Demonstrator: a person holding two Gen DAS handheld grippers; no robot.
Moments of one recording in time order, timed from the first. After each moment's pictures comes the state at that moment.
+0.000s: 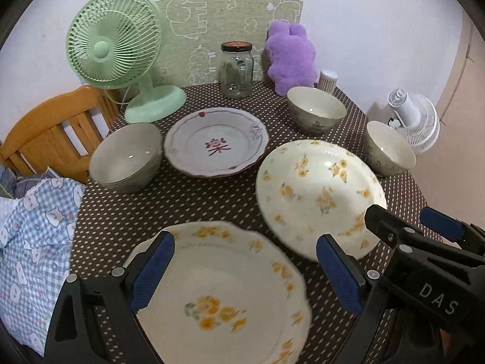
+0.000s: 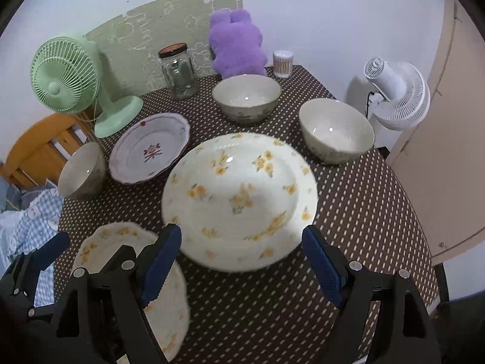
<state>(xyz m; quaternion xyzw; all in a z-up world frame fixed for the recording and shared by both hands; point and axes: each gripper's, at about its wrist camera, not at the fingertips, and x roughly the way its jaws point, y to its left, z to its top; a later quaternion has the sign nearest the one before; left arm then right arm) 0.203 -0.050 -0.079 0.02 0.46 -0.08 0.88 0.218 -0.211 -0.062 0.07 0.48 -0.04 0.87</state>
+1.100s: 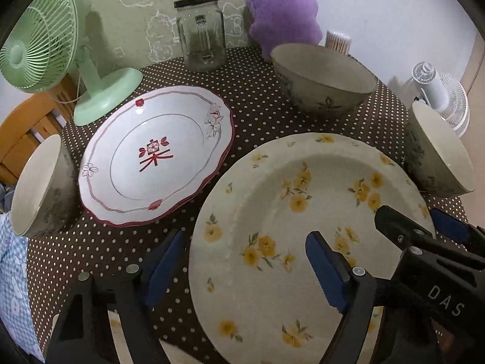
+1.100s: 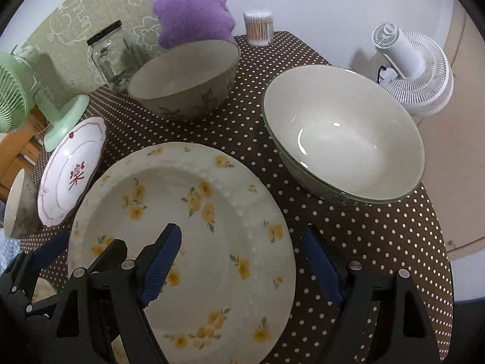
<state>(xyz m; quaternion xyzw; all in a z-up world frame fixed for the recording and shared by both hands) 0.313 -0.125 -0.165 0.05 0.51 -0.06 0.86 0.325 -0.291 -0.157 0.10 0.52 -0.05 0.84</state>
